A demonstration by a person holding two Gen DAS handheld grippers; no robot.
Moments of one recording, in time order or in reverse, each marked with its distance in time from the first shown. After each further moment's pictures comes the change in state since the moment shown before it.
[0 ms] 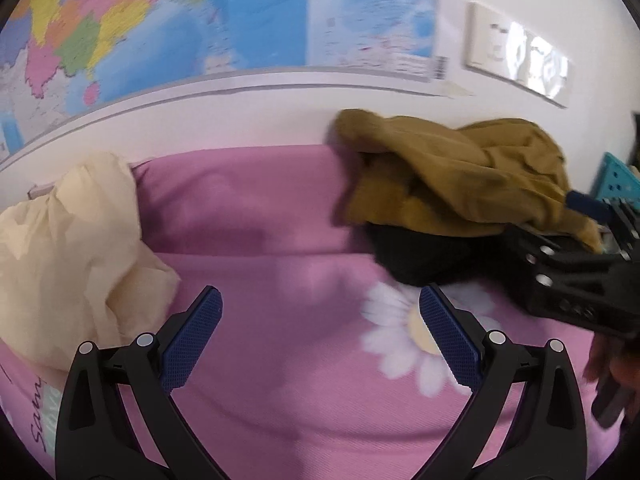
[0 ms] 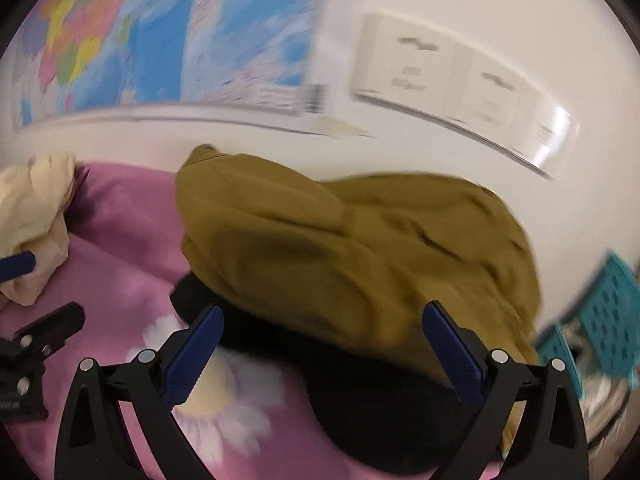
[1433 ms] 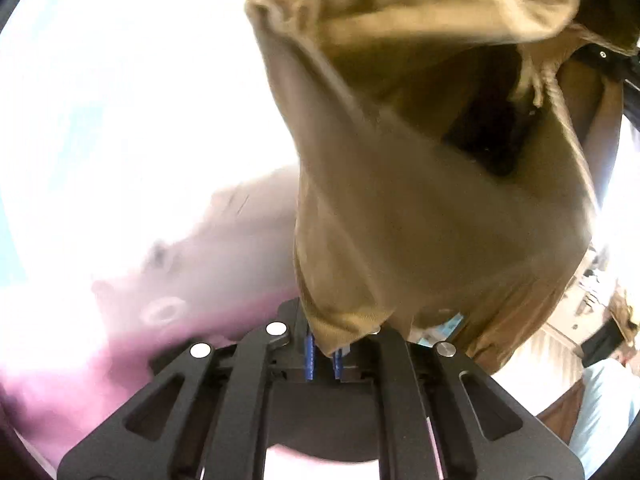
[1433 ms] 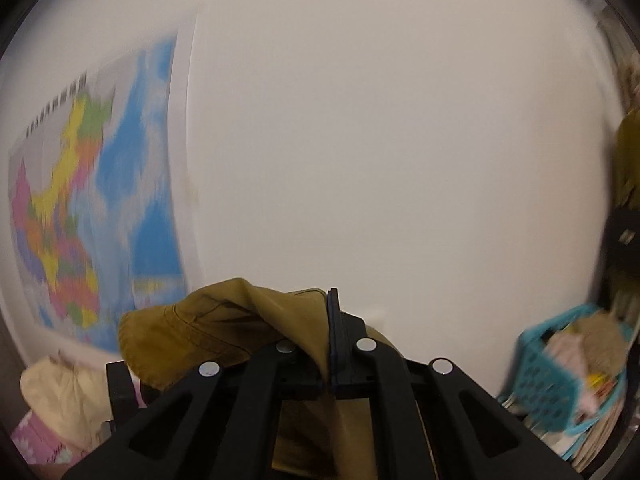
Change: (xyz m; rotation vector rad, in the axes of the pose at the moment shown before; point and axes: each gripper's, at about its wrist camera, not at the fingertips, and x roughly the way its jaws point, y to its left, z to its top) left arm -0.044 -0.121 0.138 0.238 -0.244 -0.601; right arm -0.263 -0.216 0.104 0.326 -0.483 -0.060
